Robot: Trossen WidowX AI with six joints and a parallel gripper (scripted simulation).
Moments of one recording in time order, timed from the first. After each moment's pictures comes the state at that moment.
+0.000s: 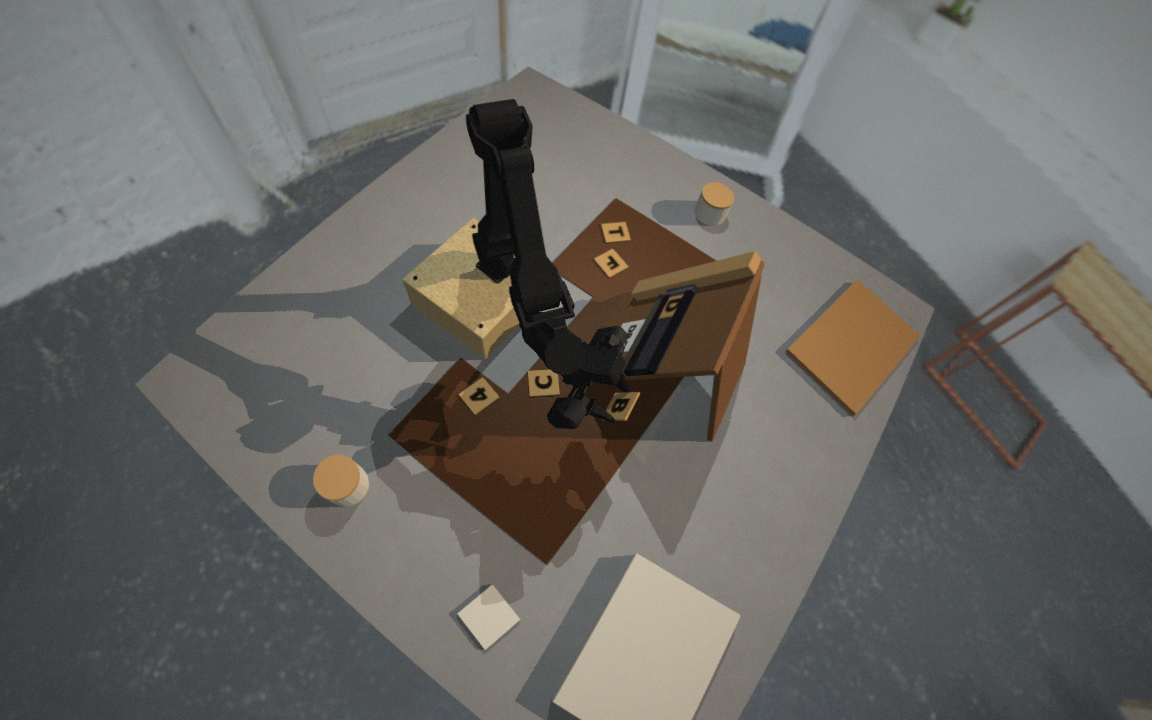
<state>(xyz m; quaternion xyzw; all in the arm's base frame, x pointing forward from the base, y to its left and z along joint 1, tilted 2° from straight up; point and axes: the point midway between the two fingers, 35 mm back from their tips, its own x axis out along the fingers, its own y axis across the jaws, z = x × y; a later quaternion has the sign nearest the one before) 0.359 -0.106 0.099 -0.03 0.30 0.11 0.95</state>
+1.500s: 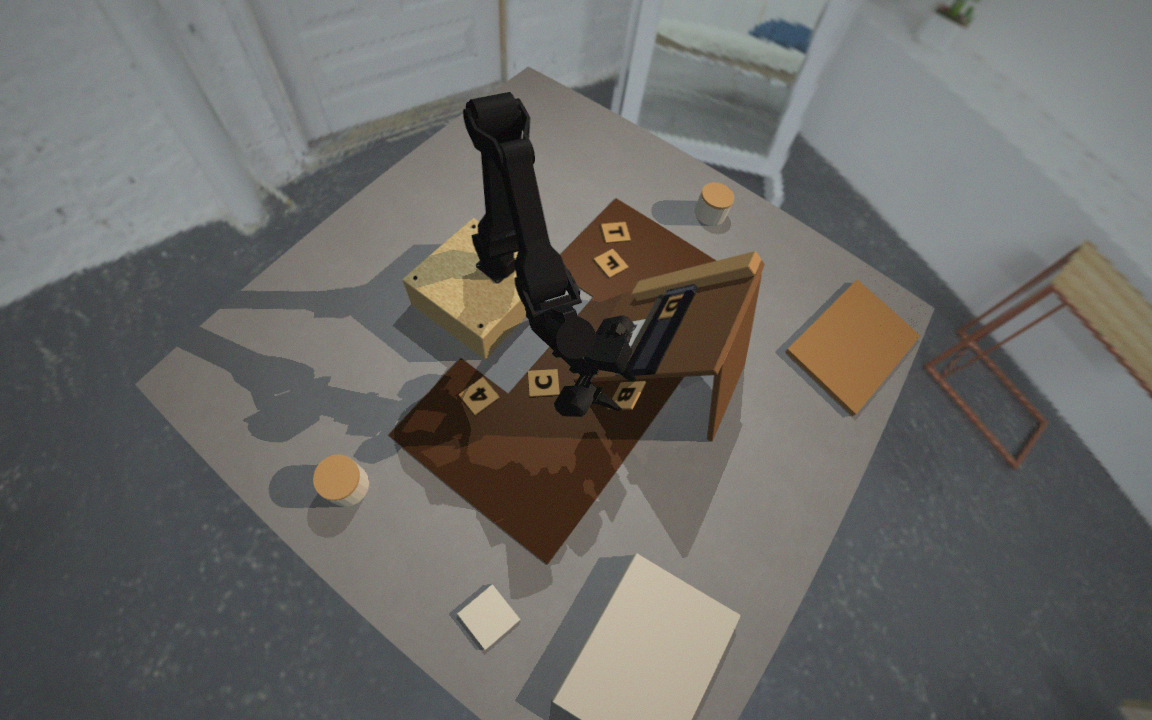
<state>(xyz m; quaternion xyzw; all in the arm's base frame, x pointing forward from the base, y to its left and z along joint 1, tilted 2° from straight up) 0.354 -0.084 0.100 -0.03 0.30 0.11 0.95</state>
